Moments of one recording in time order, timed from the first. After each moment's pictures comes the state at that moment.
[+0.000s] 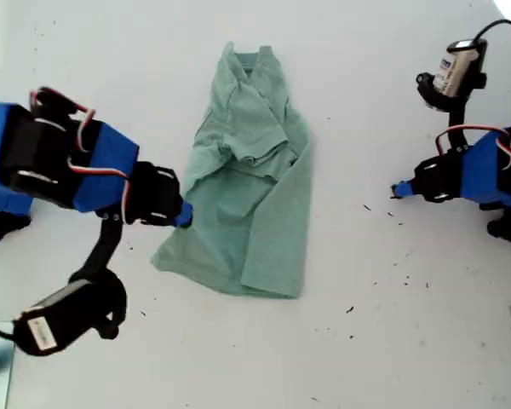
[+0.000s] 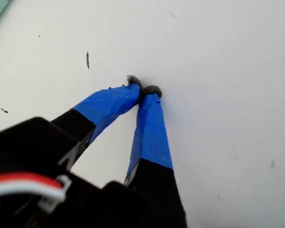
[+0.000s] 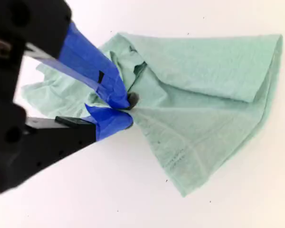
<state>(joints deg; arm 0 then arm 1) 1.0 94.7 77.3 82.8 -2.7 15.6 161.7 168.3 61.2 -29.2</state>
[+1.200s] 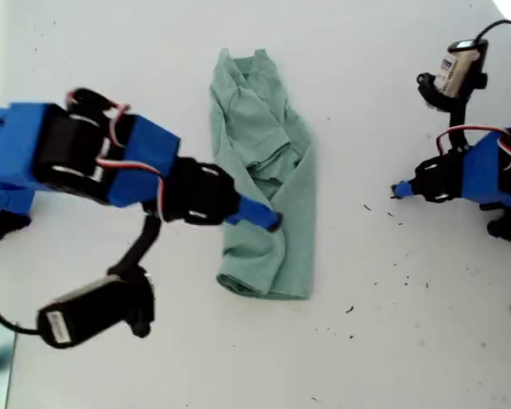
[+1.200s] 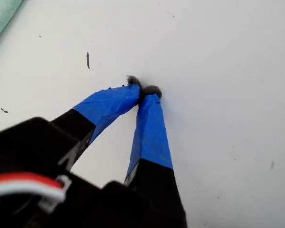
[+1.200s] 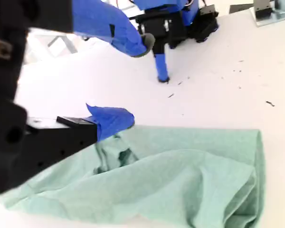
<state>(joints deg) -1.2 89.5 65.8 70.8 6.9 15.5 162.9 168.8 61.4 -29.2</state>
